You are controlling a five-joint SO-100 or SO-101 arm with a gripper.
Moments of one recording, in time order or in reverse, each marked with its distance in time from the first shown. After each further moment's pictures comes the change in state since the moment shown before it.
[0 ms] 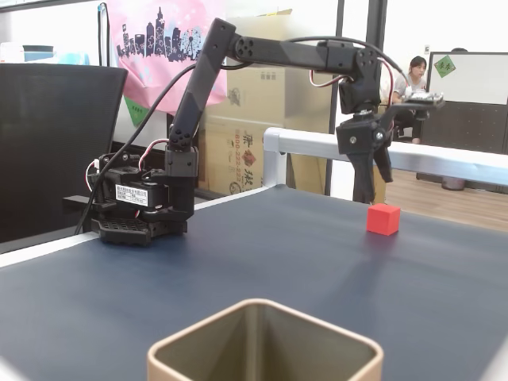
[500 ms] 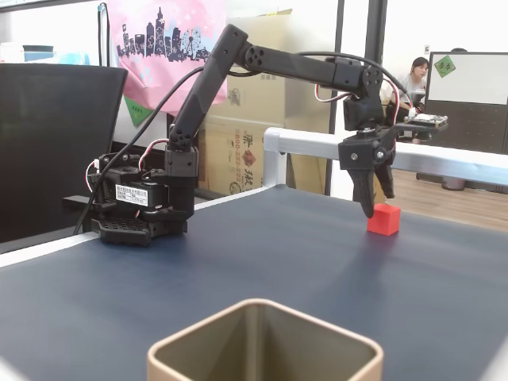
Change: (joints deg) arm -0.4 -6.8 -2.3 -2.8 3.3
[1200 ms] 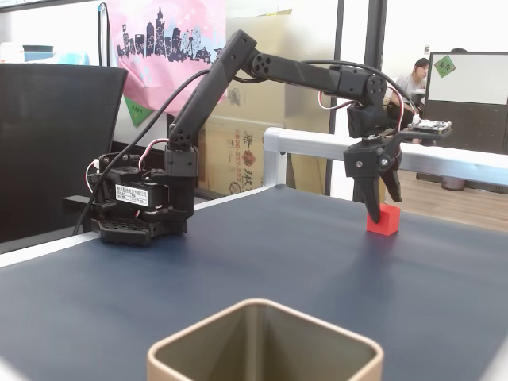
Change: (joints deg) arm -1.1 -4.7 -4.0 -2.5 2.5
